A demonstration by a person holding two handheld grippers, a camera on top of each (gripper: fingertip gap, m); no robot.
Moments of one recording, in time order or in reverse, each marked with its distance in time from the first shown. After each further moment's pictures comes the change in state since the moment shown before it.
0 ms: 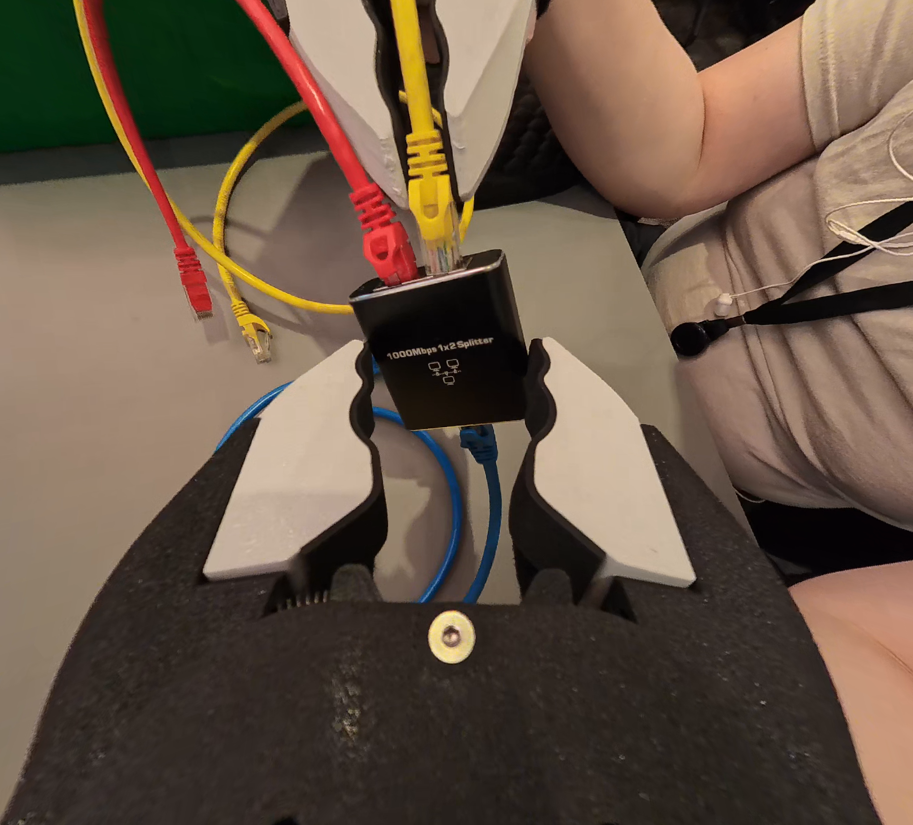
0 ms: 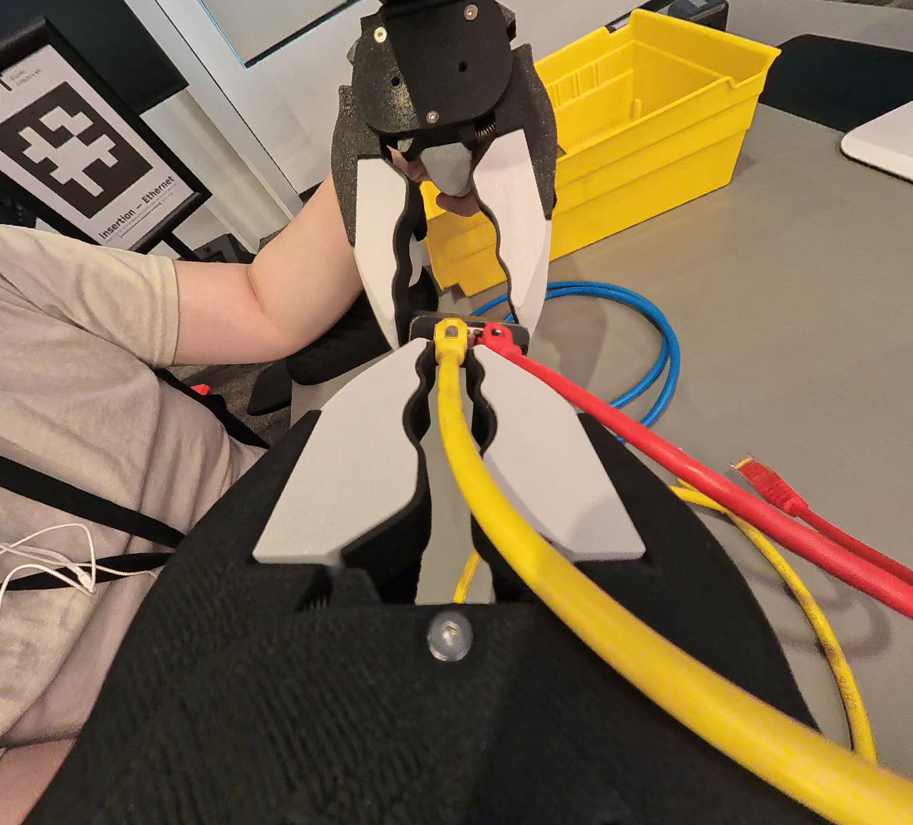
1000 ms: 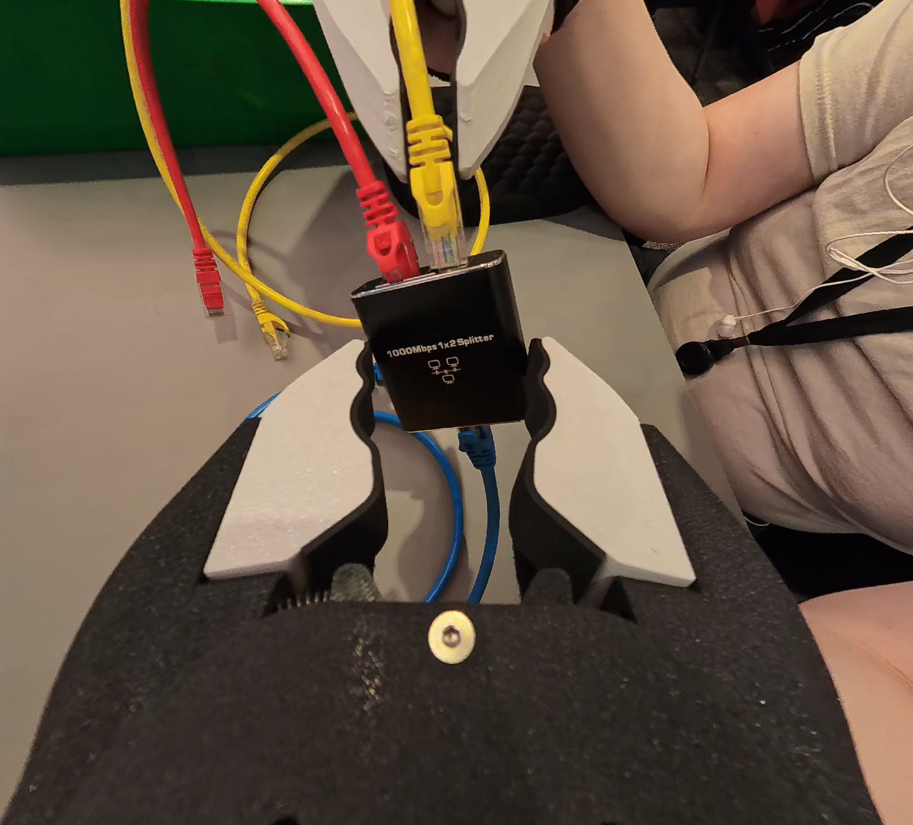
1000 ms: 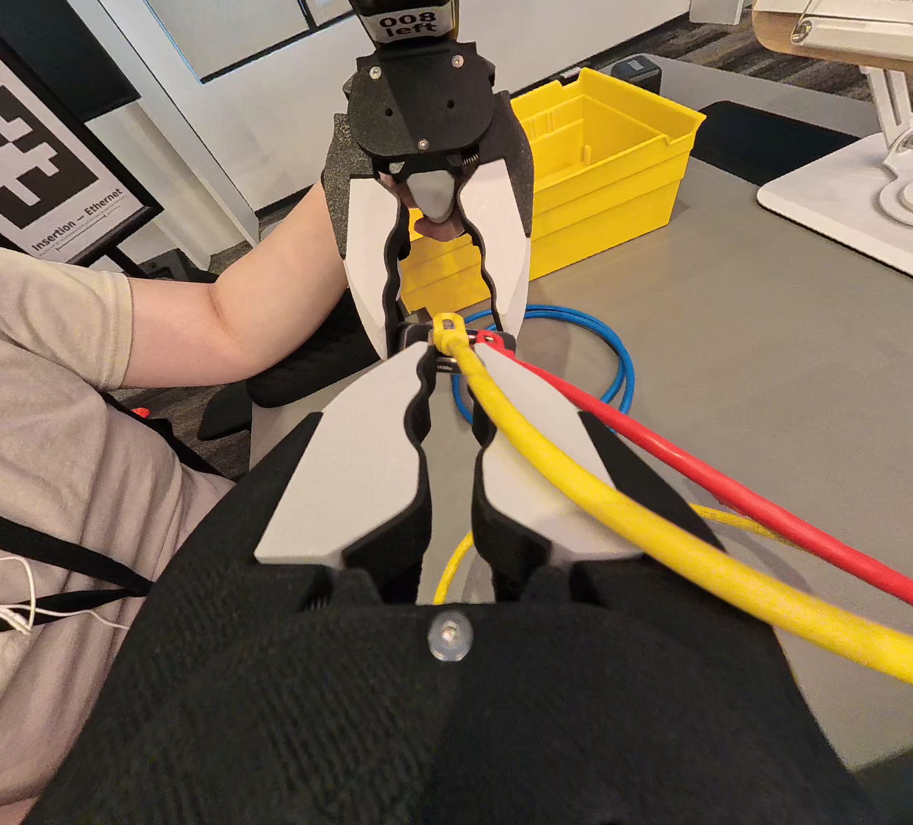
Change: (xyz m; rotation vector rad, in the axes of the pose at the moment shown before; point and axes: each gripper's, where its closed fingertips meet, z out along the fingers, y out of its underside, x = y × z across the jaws) left arm -0.007 -0.001 -0.006 0.058 -0.020 -0.029; right arm 0.007 -0.013 -0.004 0.054 0.090 -0.058
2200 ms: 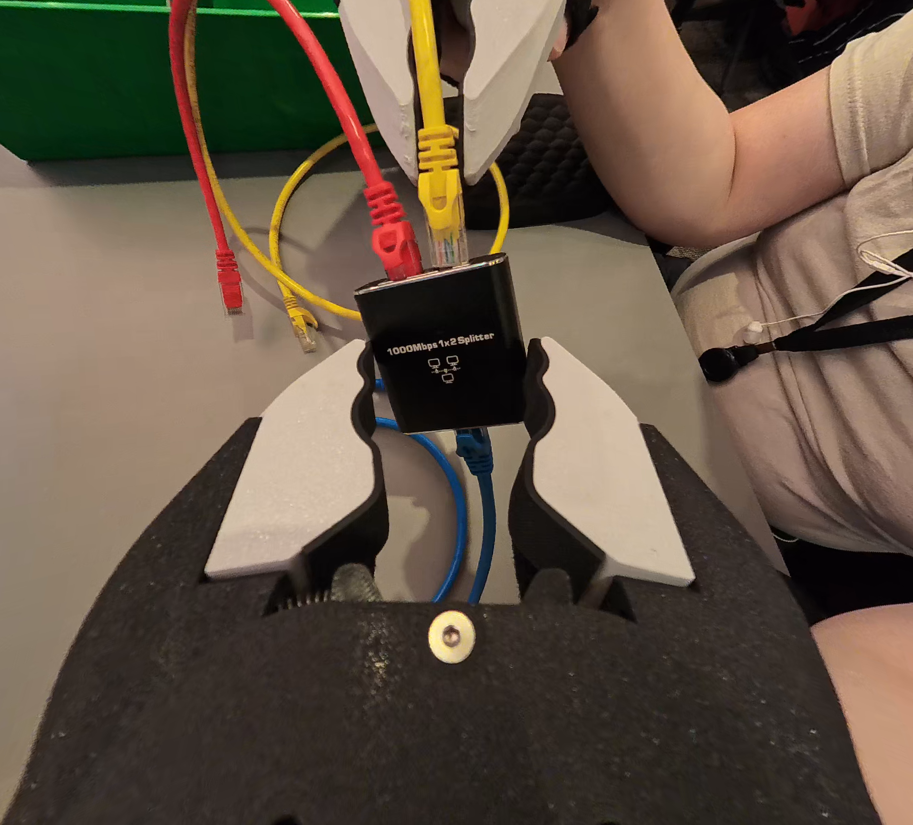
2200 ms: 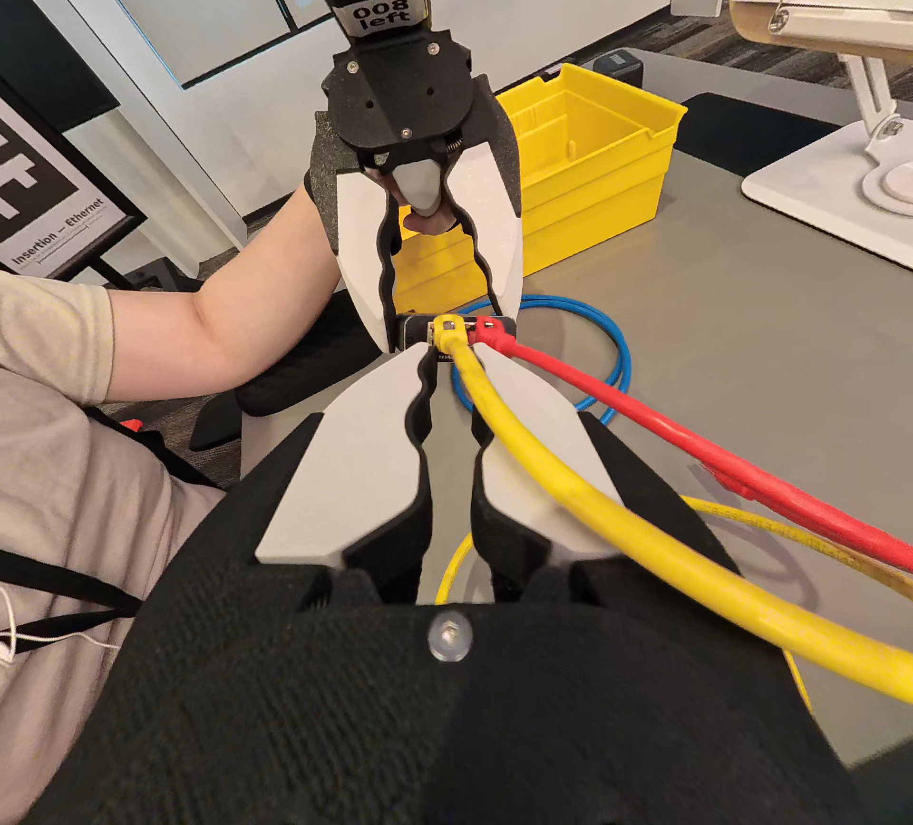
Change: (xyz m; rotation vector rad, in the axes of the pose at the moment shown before) left arm -0.009 0.002 -0.008 0.026 -0.053 0.004; right arm 0.007 0.000 0.004 -0.001 0.029 0.023
